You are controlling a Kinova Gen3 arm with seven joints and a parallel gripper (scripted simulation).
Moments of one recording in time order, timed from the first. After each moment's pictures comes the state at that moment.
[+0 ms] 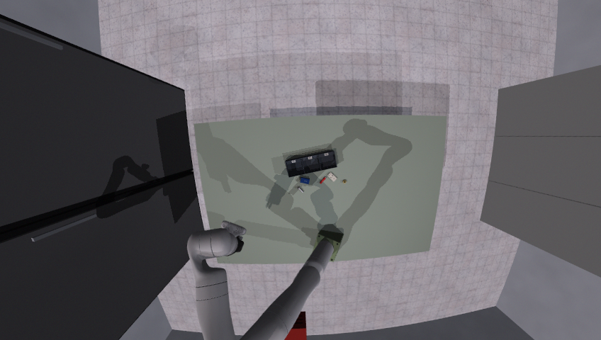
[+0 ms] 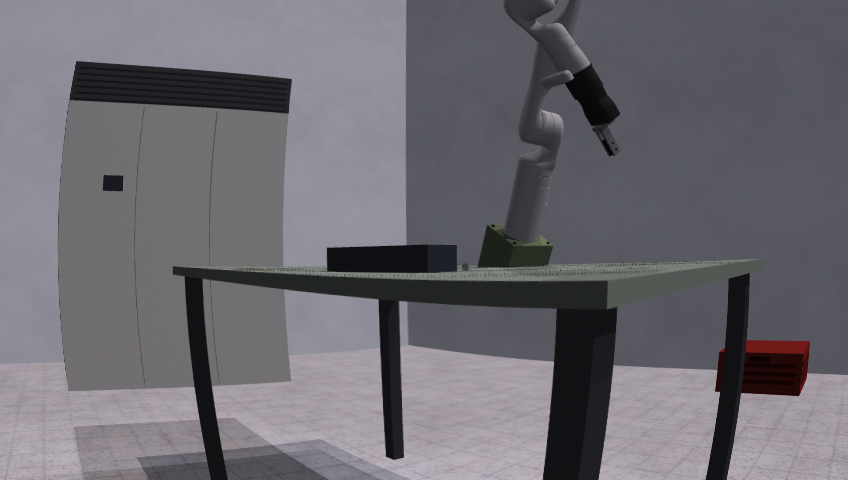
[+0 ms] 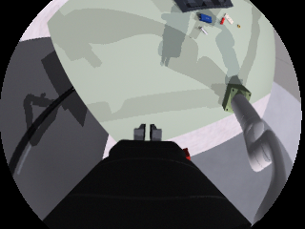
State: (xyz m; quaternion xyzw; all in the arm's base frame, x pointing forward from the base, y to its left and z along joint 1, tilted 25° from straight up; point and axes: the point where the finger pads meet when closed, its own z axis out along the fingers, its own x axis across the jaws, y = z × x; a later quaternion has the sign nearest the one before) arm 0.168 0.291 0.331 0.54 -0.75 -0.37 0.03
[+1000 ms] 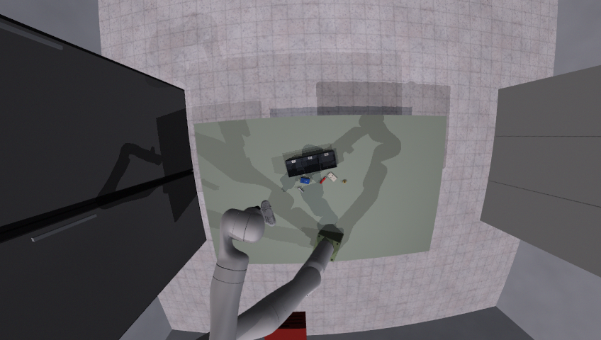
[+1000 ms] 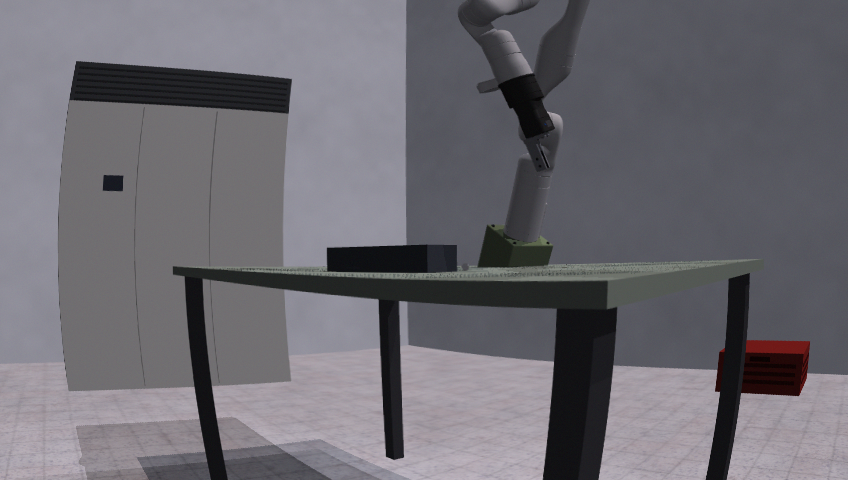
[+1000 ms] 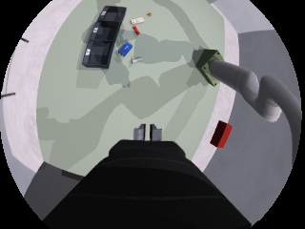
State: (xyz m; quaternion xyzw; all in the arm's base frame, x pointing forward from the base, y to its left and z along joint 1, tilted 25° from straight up) arm 0.273 0.194 0.263 0.14 -0.94 -0.30 0.07
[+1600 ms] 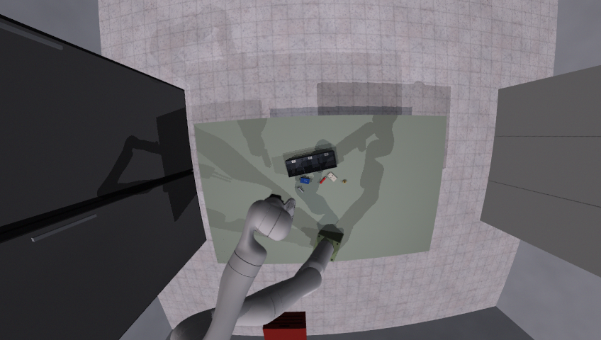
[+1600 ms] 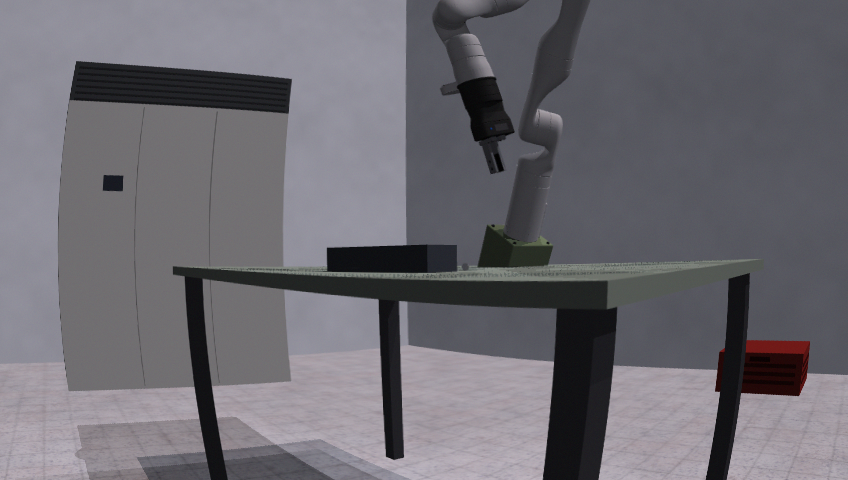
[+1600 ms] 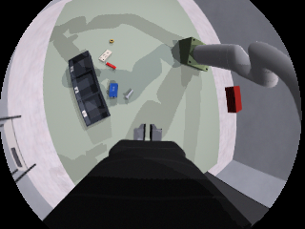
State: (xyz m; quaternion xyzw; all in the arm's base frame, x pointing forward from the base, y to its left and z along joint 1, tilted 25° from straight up) arm 0.313 0.121 0.233 -0.12 -0.95 -0.26 0.09
